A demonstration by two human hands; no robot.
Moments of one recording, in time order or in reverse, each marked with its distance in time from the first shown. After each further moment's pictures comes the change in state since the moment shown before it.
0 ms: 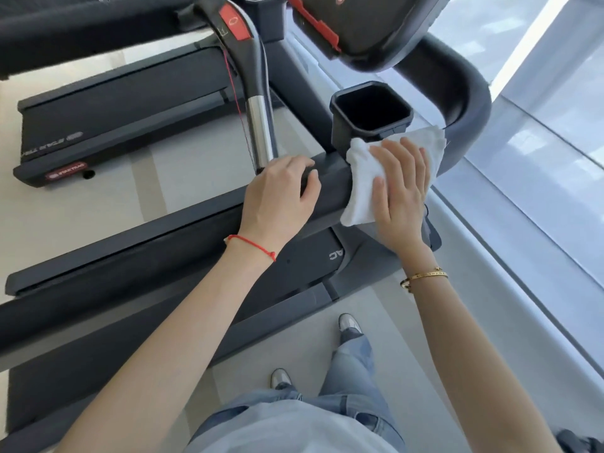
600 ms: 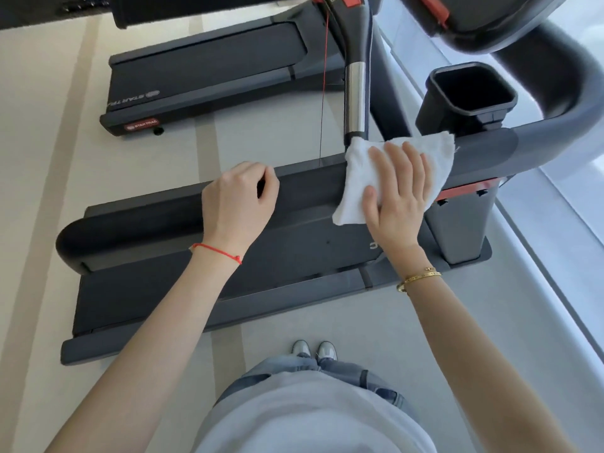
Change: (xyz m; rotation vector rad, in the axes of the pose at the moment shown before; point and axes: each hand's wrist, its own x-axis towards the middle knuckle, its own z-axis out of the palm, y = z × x) left_hand -0.112 -0.099 -0.082 0.285 0.208 -0.274; right_hand -0.036 -0.119 0.050 -0.089 0.049 -0.173
